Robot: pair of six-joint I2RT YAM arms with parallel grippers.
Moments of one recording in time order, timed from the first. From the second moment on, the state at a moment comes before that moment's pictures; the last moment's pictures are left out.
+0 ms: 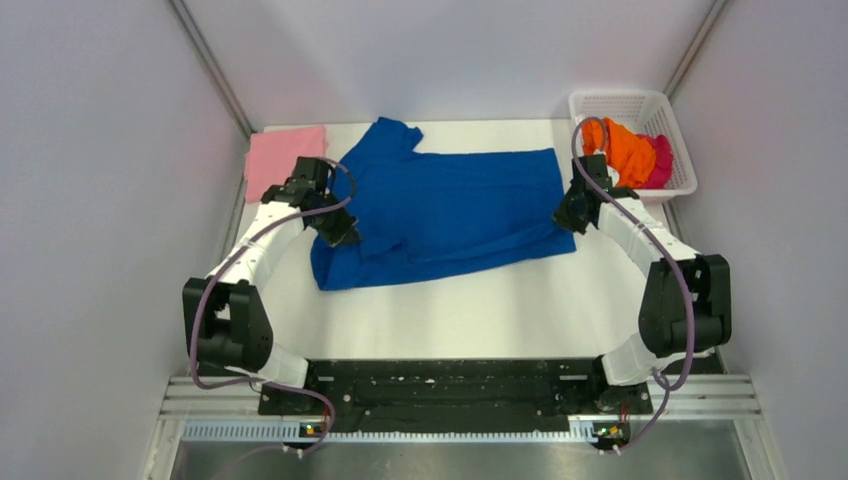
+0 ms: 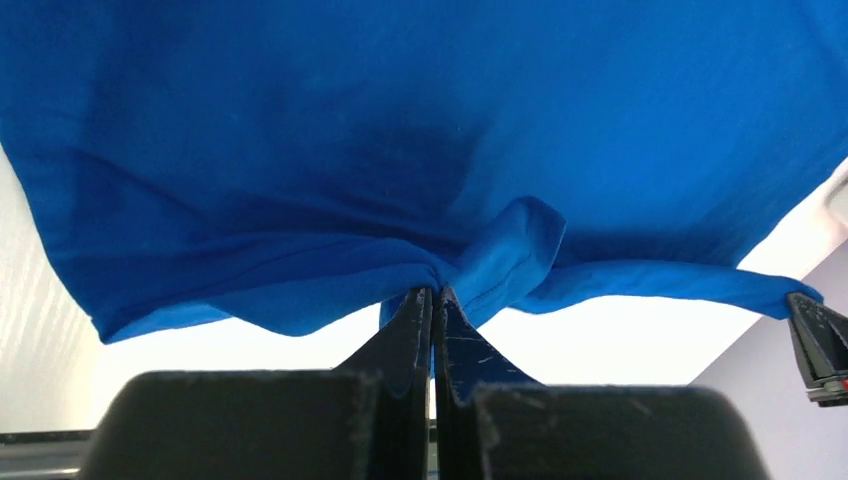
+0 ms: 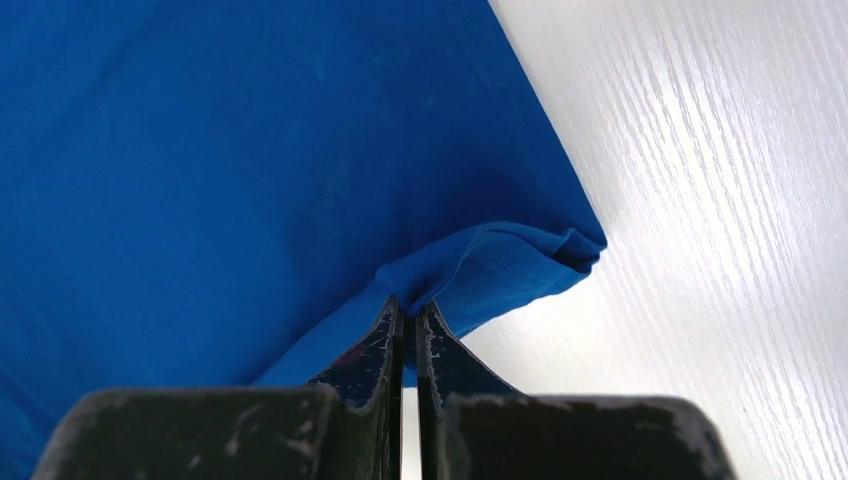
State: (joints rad) left arm -0.16 1.49 1.19 -0.81 0.17 -0.84; right arm 0.13 1.54 1.08 -0.52 0.10 0.68
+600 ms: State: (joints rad) left arm -0.07 1.75 1.38 -0.68 0.20 -0.75; right arm 0.10 1.71 1.22 -0.48 0.09 0.65
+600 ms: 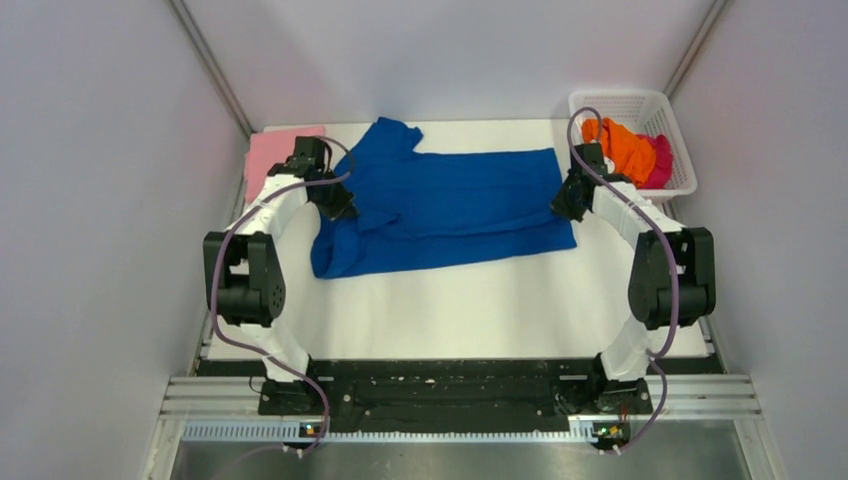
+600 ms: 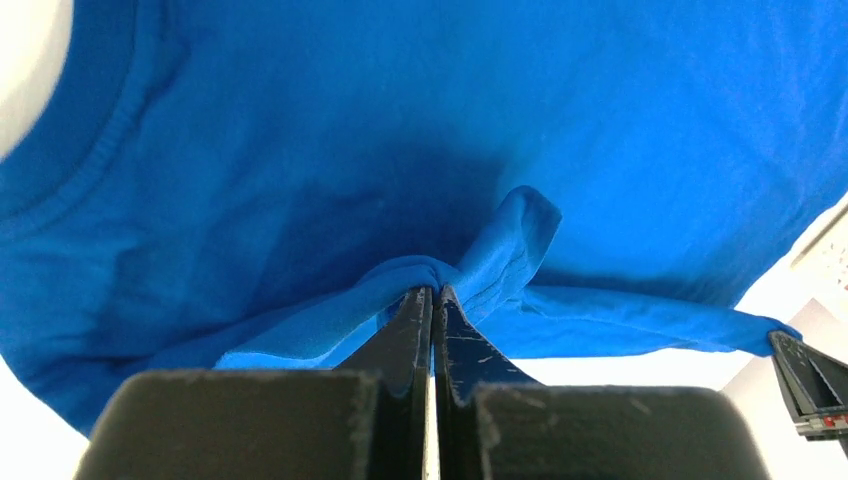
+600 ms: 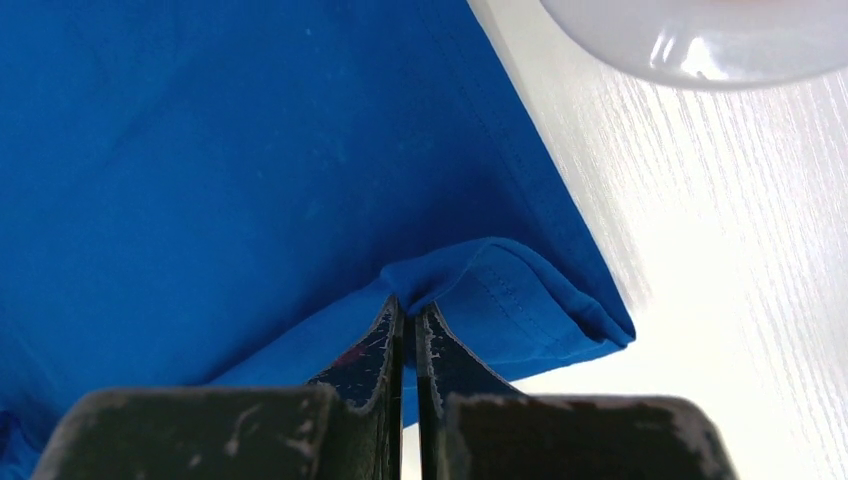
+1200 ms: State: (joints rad) left arm -0.03 2.18 1.93 -0.76 0.25 -0.55; right arm 0.07 1.84 1.35 -0.44 0.14 0.63
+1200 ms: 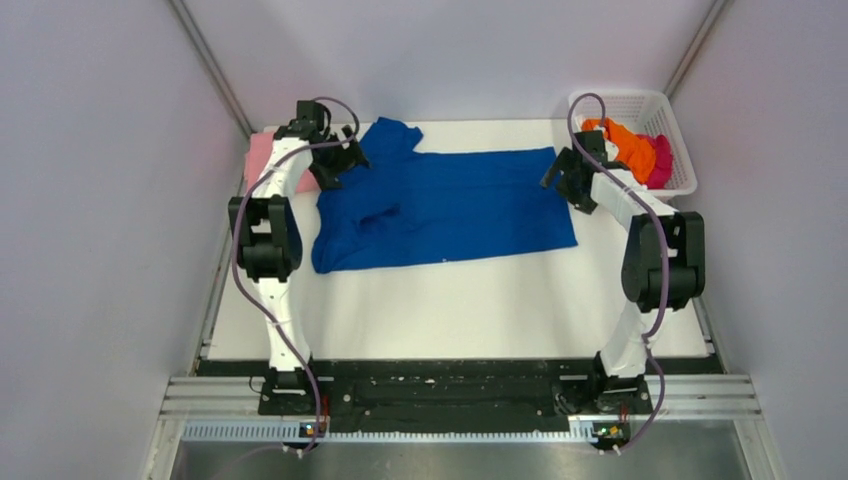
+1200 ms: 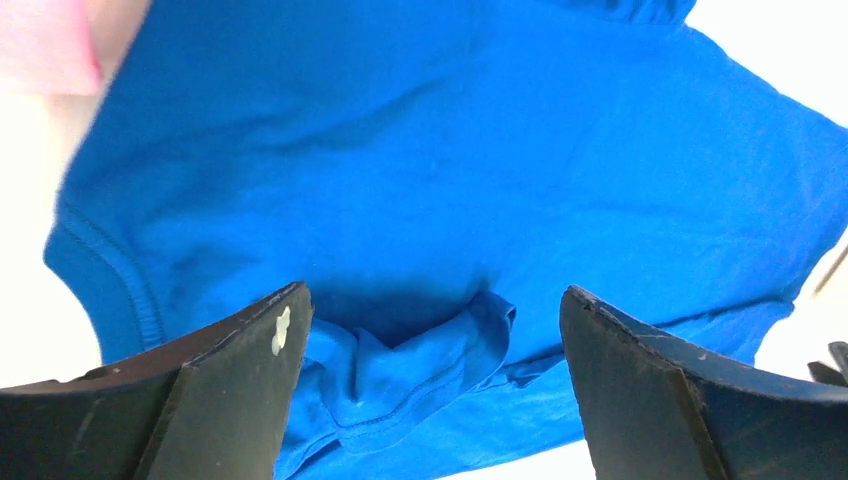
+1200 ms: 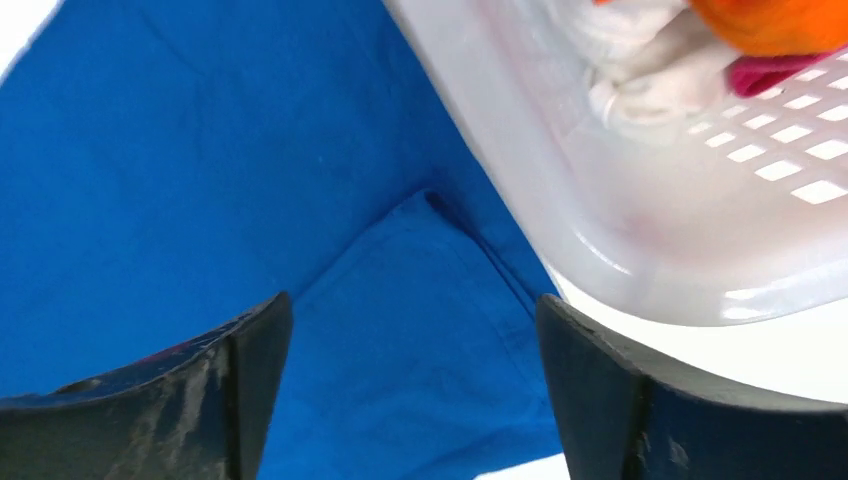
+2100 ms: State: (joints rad) left arm -0.23 1.97 1.44 -0.57 0.16 -0.68; right arm 0.19 1.65 1.07 -0.35 -0.01 0.47
